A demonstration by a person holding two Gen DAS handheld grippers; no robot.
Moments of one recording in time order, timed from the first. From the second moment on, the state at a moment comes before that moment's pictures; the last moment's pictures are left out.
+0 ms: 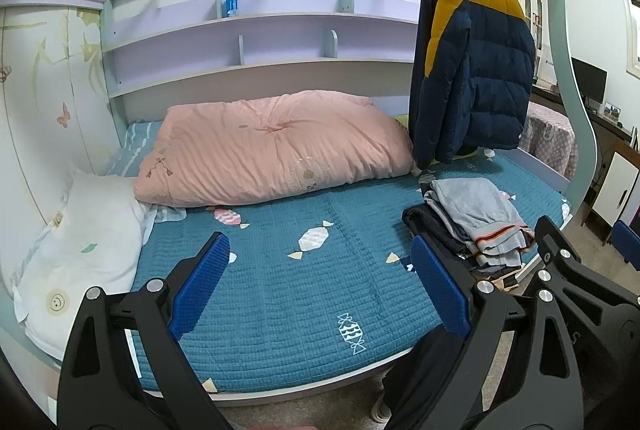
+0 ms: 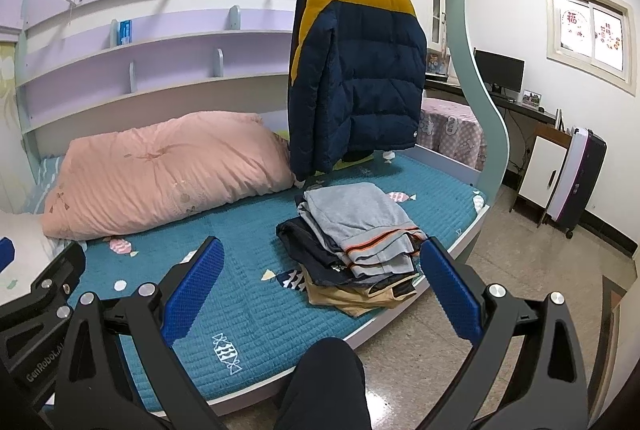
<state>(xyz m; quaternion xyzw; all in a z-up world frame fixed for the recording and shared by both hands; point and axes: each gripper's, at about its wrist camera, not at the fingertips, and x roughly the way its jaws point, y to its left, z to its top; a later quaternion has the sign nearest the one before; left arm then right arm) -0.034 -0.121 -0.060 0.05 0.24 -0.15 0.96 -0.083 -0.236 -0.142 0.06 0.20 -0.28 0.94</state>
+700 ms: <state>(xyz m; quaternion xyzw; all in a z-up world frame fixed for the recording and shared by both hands) -0.039 -0.120 -0.057 0.06 0.24 -0.15 0.96 -0.085 -0.232 -0.141 0.06 0.20 -0.29 0.94</state>
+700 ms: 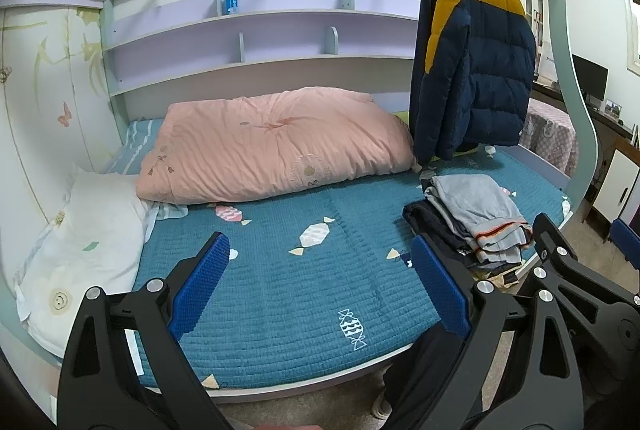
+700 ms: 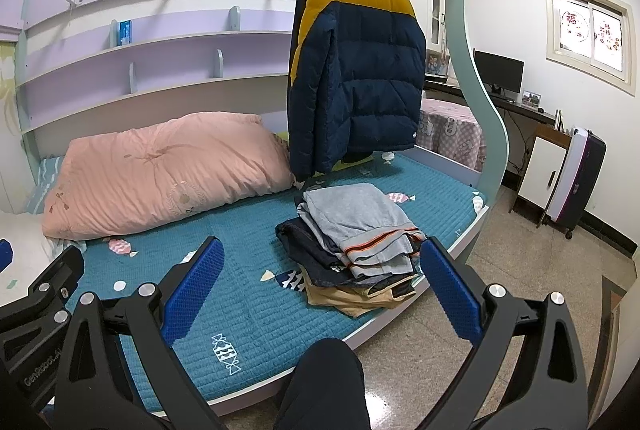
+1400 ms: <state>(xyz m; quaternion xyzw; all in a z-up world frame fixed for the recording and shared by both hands) -0.045 -0.120 -0.057 0.06 0.24 -0.16 0.95 -0.088 -0.230 -0.139 0.05 0.20 -0.29 0.93</state>
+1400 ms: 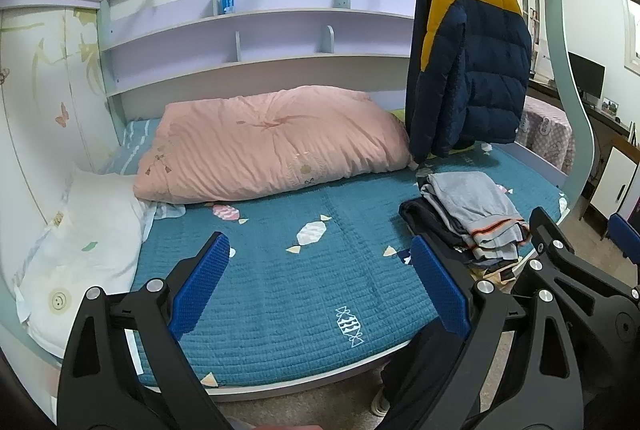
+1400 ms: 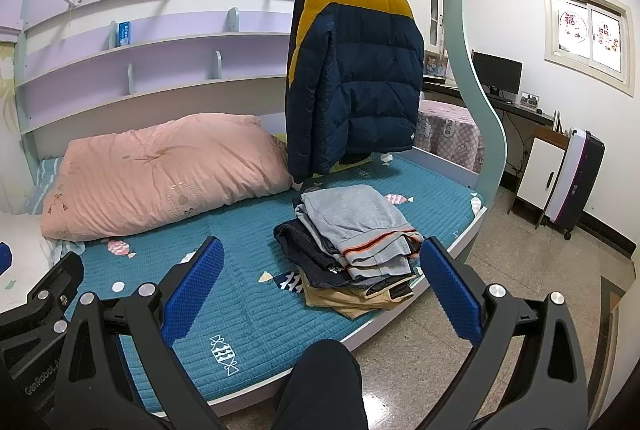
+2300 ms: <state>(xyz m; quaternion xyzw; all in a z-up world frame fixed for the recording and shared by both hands) -0.049 -0.120 -0.057 0.06 0.26 -0.15 0.95 -0.098 -0.230 -0.139 0.06 0.19 -0.29 0.93</state>
